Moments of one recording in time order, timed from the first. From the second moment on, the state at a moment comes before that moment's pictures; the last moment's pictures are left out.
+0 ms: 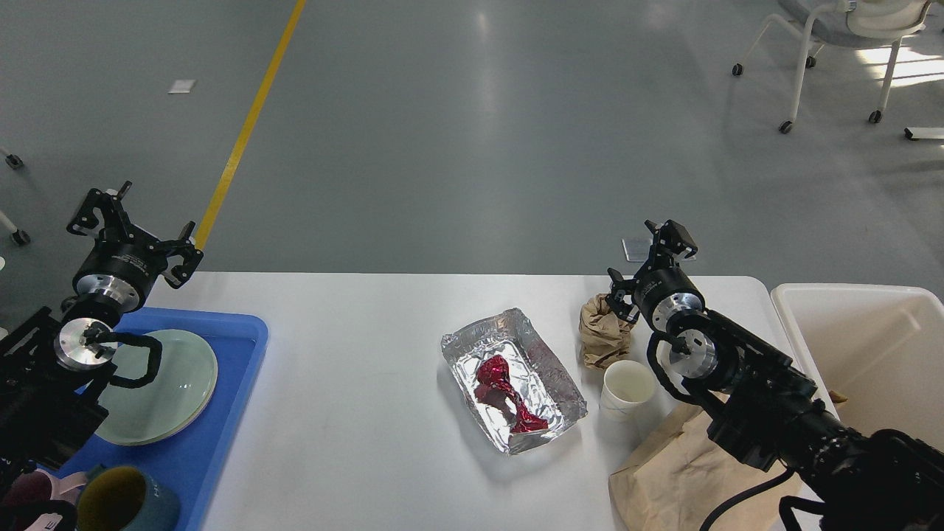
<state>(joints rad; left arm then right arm) -0.69 0.37 -0.96 -0.42 -0.10 -0.37 -0.17 0.71 -0.06 0.72 0.48 -0.09 0.02 0.23</state>
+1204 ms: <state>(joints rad) -0.66 0.29 -0.97 -0.42 -0.10 -0.37 -0.21 0.71 -0.06 0.72 0.48 -0.09 0.02 0.23</state>
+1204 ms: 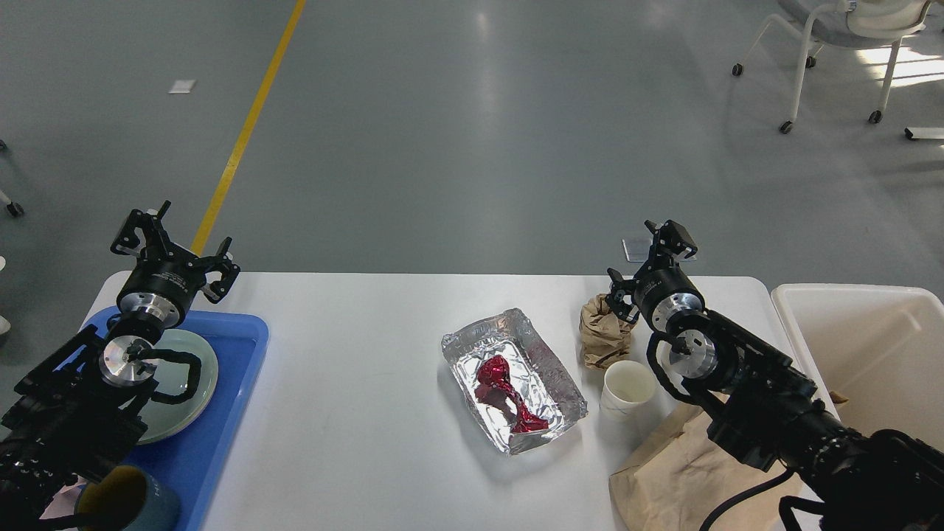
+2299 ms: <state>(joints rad) -0.66 0.29 -0.97 -0.42 -0.10 -0.37 -0.21 0.71 -0.06 0.72 0.48 -0.09 0.01 0.23</state>
